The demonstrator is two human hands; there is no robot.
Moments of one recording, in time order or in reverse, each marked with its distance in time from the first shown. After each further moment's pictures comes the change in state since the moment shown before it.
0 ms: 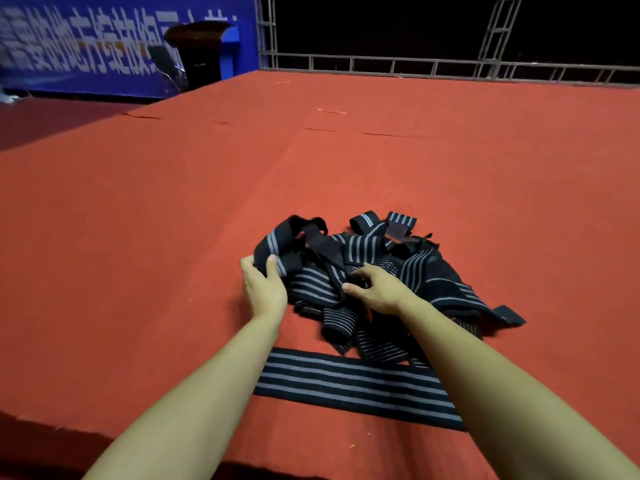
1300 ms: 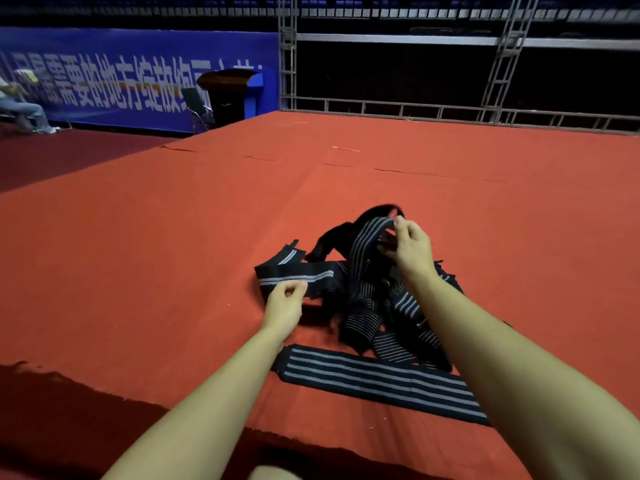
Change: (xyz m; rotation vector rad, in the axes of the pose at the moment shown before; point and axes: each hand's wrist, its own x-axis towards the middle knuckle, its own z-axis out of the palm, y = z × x) left_hand -0.031 0.023 -0.076 -0.127 -0.401 -0.100; right_hand -0.055 -0.098 -0.072 1.105 0.528 -0.142
